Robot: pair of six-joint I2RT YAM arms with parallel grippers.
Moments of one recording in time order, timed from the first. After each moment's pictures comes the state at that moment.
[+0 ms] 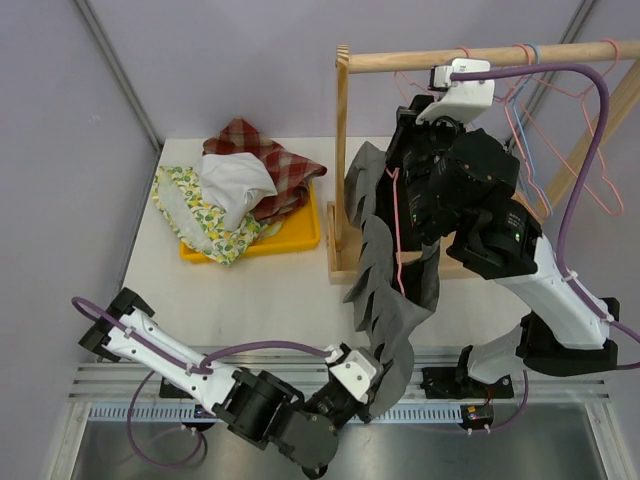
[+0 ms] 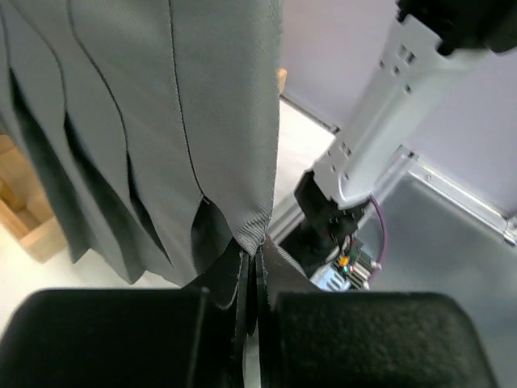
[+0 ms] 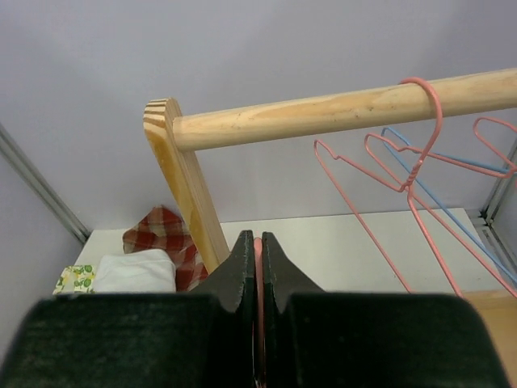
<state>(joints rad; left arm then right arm) -2.03 1.35 1.19 -0.05 -1.15 -0.36 1.19 1.43 2.11 -0.42 1.14 -0.07</state>
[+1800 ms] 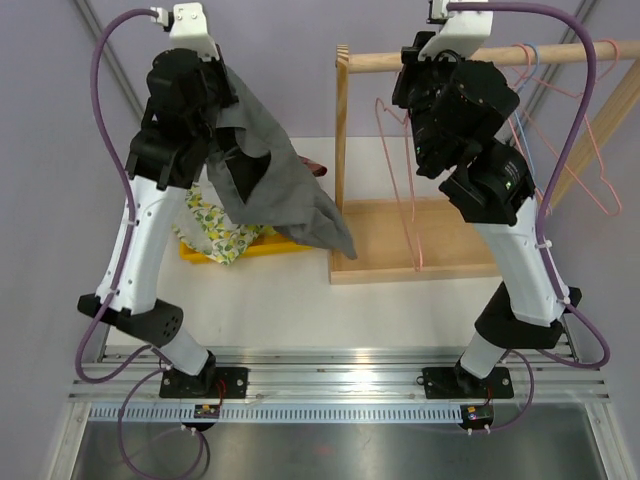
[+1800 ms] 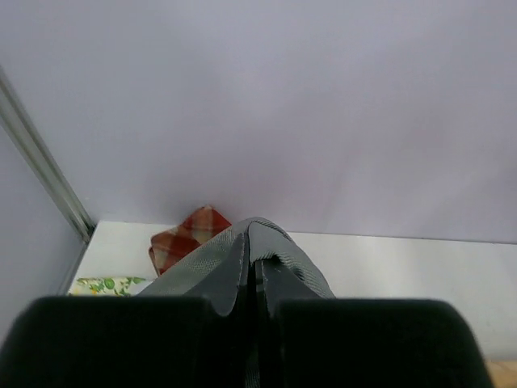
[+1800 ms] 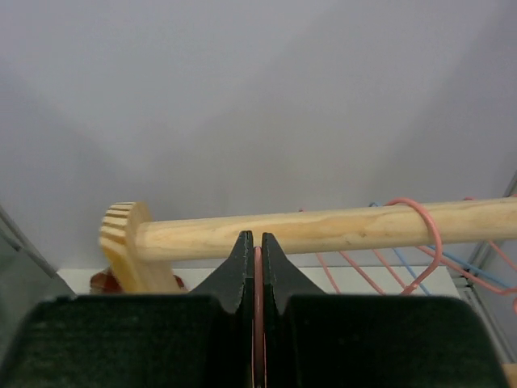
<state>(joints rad) -0.43 1.57 2.16 -0.60 -0.42 -0.09 0.91 1.70 2.56 -0.56 0.86 -0.13</state>
